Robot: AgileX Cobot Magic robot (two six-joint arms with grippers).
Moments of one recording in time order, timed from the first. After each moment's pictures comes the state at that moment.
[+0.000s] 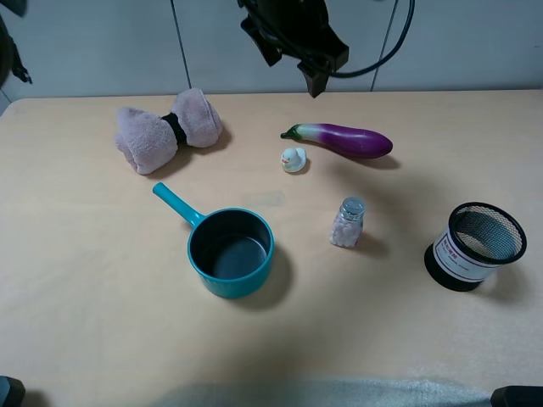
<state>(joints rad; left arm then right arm) -0.72 2.23 -2.24 0.07 1.16 0.11 -0.08 -0.01 -0.50 0.10 1.02 -0.13</state>
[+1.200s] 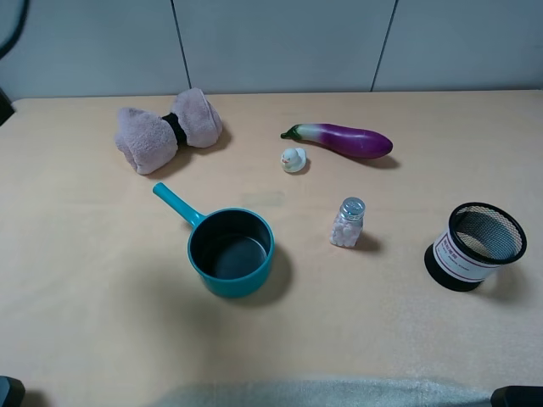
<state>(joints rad) -0.32 1.06 -1.05 0.17 1.16 0.11 -0.08 -0.01 -0.50 0.10 1.02 -0.13</state>
